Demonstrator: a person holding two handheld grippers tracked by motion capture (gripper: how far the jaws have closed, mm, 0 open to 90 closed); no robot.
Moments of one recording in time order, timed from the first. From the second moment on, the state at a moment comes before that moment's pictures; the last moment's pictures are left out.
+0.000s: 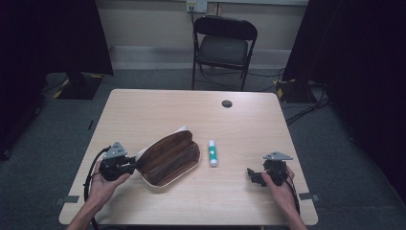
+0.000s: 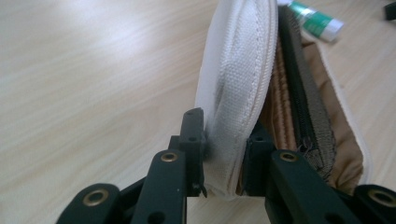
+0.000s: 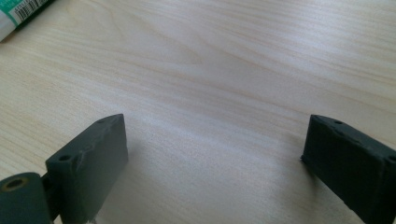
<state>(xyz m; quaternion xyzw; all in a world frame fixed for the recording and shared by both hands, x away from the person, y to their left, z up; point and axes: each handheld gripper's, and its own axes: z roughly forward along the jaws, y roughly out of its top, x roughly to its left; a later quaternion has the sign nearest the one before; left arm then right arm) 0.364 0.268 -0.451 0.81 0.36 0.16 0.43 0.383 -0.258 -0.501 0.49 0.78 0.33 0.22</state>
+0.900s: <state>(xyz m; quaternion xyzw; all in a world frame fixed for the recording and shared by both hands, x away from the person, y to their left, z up) 0.371 0.260 -0.460 0.82 0.34 0.10 0.45 0.383 -0.258 -0.501 0.49 0.78 0.33 0.22</state>
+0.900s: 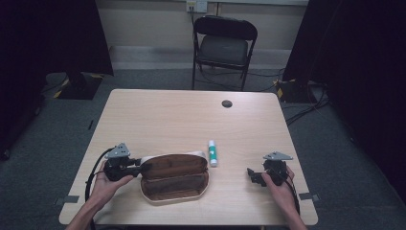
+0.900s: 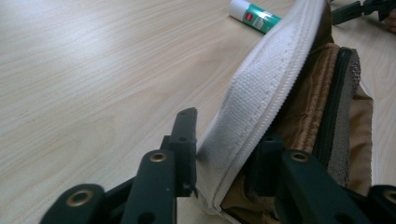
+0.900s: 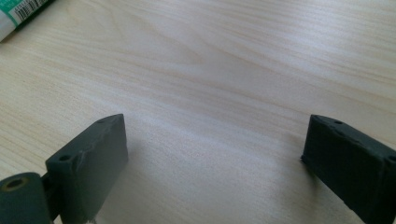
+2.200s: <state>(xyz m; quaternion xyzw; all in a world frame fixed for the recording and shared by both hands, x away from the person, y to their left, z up) 0.384 0.313 -0.487 0.84 0.39 0.07 0.37 0.383 -0.258 -0.501 0.49 0.78 0.33 0.22</state>
